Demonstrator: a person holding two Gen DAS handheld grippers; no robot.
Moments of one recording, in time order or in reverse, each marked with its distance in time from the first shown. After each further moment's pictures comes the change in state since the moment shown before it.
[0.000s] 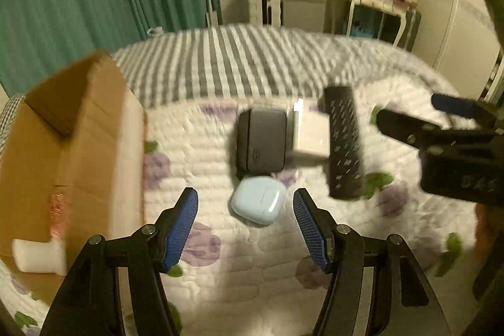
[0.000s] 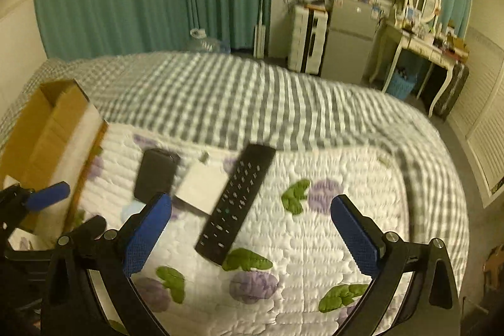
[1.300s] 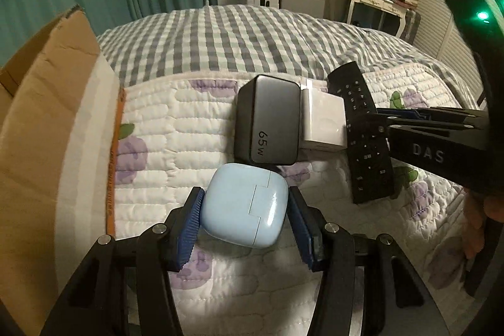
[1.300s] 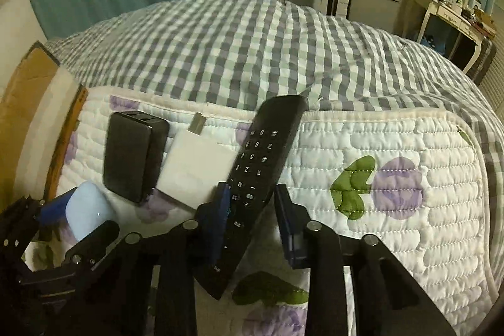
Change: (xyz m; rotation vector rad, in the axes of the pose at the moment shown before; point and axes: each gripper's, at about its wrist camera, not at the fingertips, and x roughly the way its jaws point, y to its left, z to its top) left arm 0.030 0.015 -0.019 -0.026 -0.009 -0.039; right arm 0.088 0.010 -0.009 0.014 0.146 0.111
